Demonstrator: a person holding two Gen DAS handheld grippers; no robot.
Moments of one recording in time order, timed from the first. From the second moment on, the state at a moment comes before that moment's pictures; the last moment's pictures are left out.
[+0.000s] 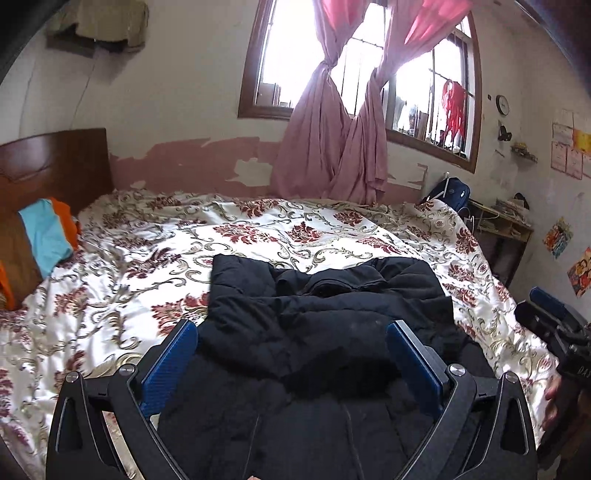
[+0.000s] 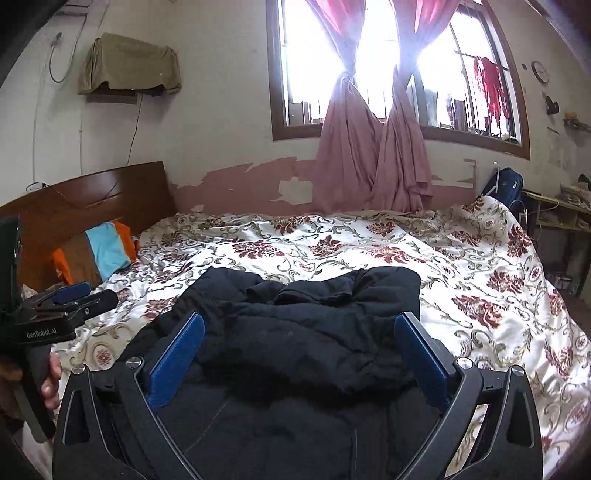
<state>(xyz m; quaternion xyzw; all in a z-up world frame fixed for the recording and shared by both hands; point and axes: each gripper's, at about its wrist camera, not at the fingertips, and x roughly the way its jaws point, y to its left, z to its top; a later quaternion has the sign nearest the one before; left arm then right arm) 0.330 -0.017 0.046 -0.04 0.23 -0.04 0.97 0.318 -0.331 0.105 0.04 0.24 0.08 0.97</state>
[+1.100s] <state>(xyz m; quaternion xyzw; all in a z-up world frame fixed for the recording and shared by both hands) 0.181 -0.016 0.020 0.02 0.20 -0.03 0.98 0.159 -0.305 0.094 0.00 0.21 0.10 0.97</state>
